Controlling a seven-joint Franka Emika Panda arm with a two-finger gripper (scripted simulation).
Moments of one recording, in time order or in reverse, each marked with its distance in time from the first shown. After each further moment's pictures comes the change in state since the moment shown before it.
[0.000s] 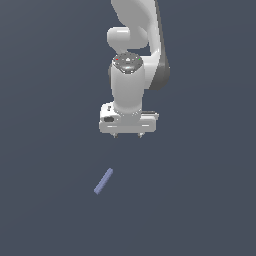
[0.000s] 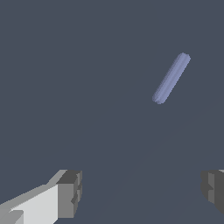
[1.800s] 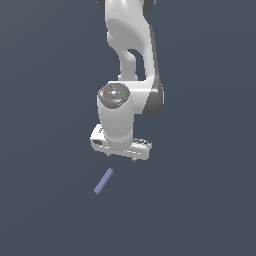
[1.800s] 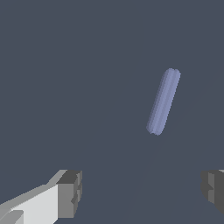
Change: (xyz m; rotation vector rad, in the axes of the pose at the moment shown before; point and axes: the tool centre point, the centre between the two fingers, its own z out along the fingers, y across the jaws) arm 0.070 0.025 0.039 0.025 0.004 0.240
